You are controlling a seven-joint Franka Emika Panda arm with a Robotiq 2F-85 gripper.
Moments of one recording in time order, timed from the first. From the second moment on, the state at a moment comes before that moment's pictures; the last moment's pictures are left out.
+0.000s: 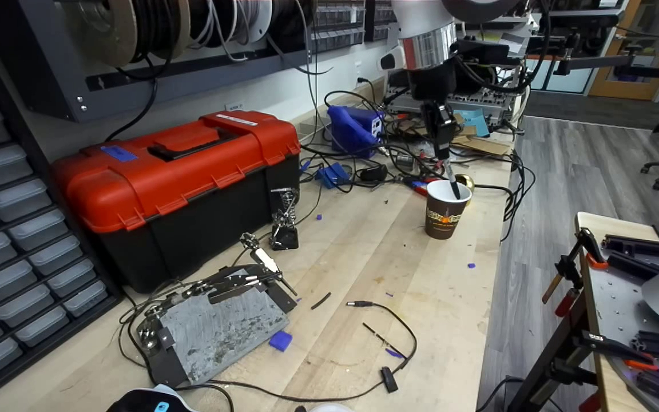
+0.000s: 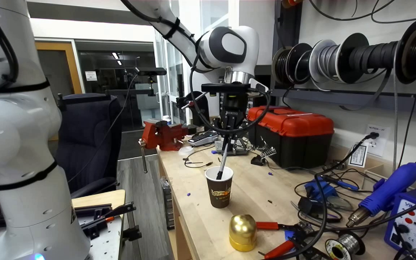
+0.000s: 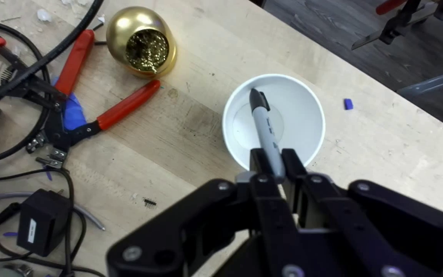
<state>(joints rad) 0.03 0.01 0.05 -2.16 -0.14 1.92 -0.41</state>
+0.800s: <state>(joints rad) 0.05 -0.10 0.07 -2.01 -0.18 1.63 -0.41</state>
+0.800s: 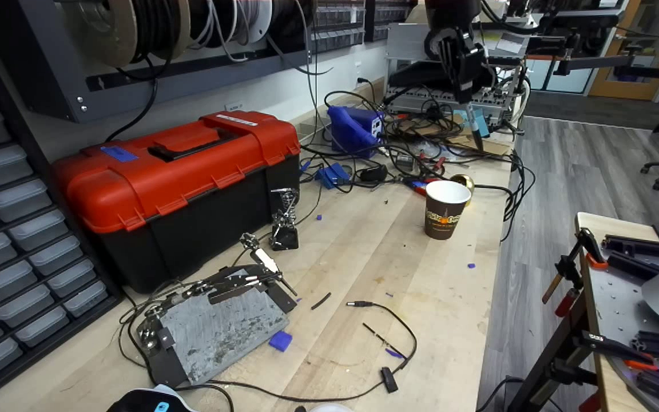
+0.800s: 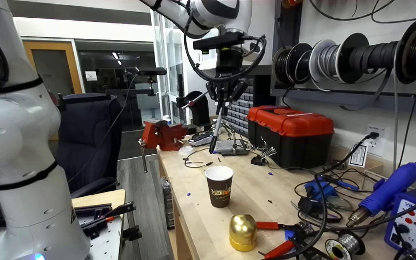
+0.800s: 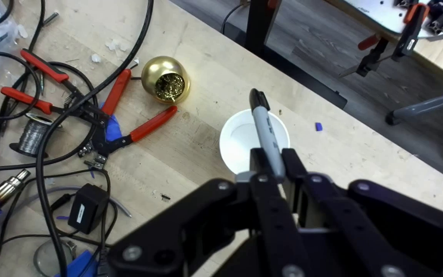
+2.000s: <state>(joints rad) 0.13 0.18 0.17 -1.72 -0.16 1.50 -0.41</state>
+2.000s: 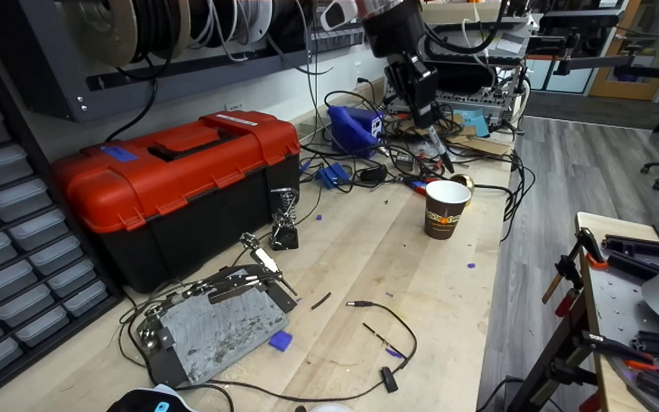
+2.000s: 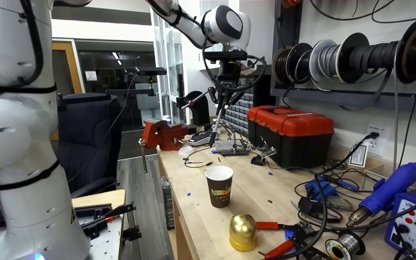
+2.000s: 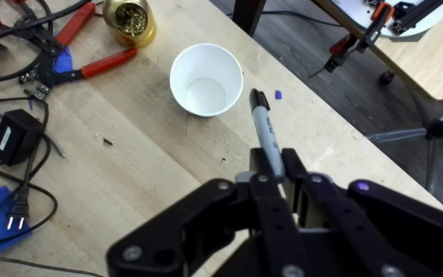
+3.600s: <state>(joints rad) 0.17 0.58 0.19 -1.49 -0.11 1.44 -0.41</state>
